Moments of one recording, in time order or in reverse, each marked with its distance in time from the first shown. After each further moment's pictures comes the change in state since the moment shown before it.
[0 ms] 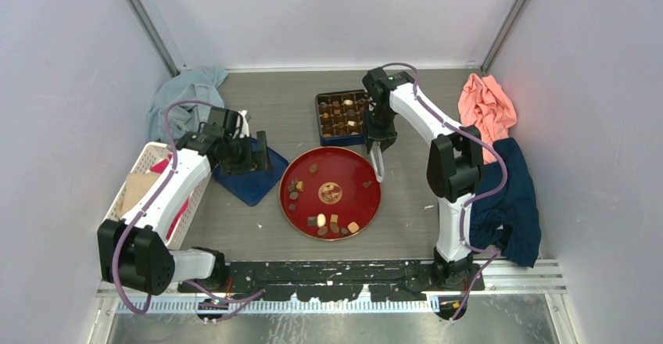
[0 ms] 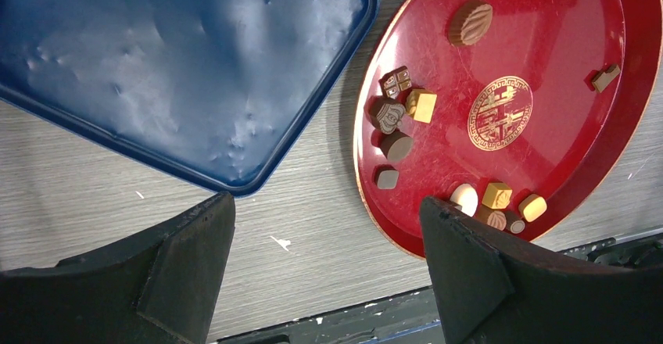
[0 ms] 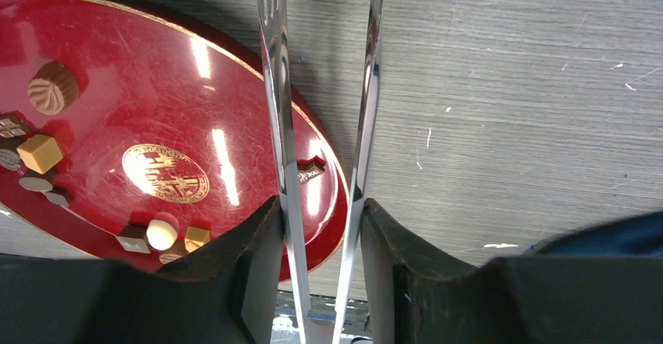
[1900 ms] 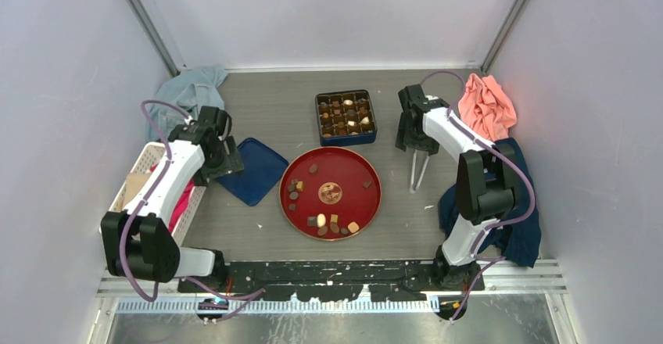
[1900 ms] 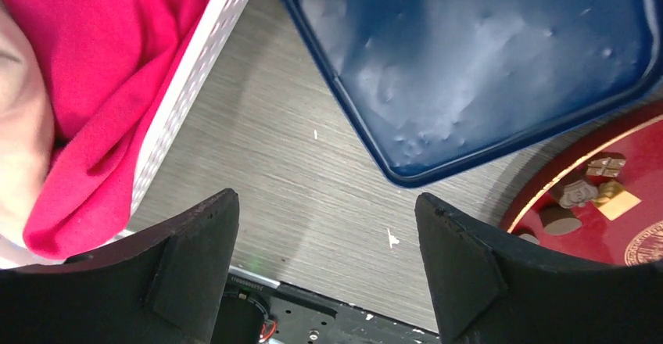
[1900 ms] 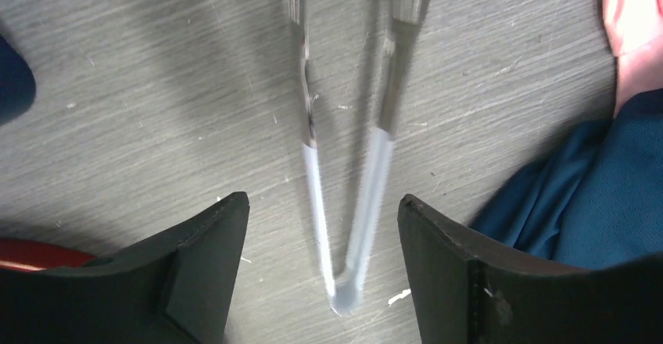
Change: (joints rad) left arm 0.103 0.054 0.060 -0.223 -0.390 -0.140; right arm -0.159 -0.280 -0.495 0.389 0.409 0.129
